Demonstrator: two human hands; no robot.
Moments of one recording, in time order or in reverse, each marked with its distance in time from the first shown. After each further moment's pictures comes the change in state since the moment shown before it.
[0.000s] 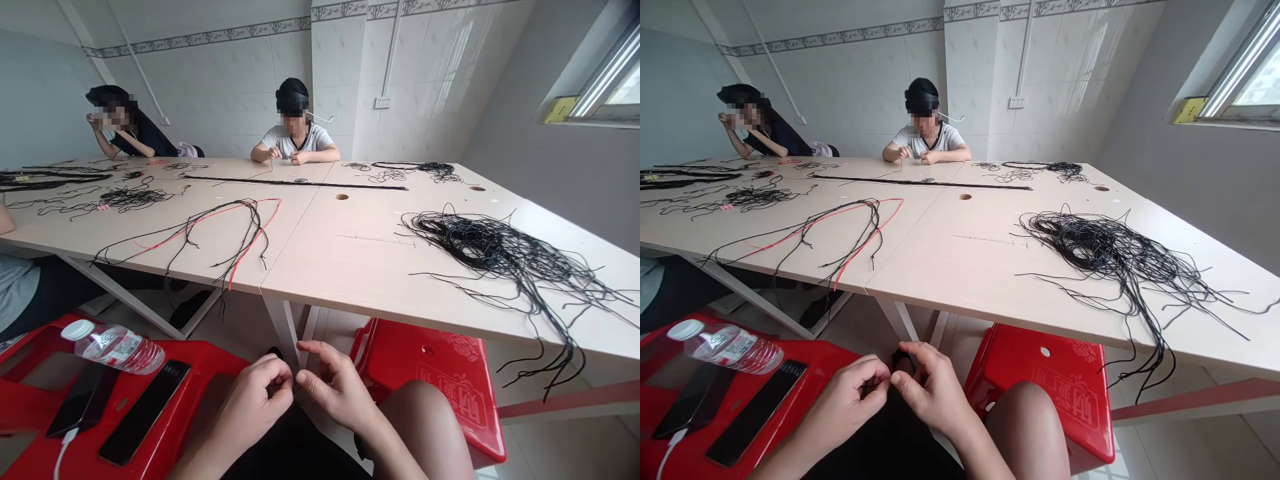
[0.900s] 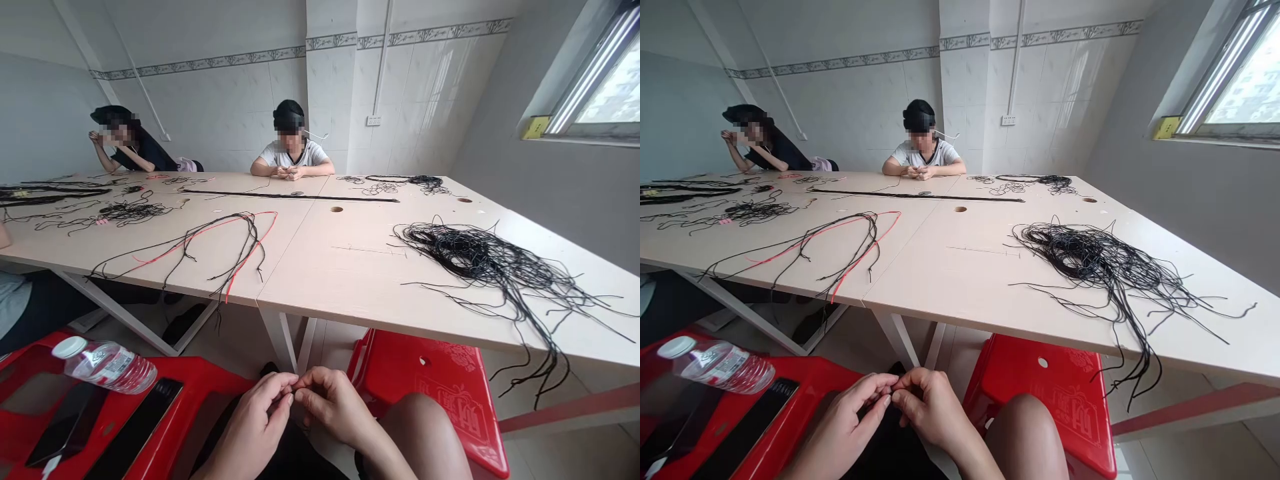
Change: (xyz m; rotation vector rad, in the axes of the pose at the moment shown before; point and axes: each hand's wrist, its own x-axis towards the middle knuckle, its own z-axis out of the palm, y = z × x) left_hand -0.007 -0.002 0.013 -0.103 0.086 0.023; right_hand 0.000 0.007 0.002 0.209 -0.151 0.261
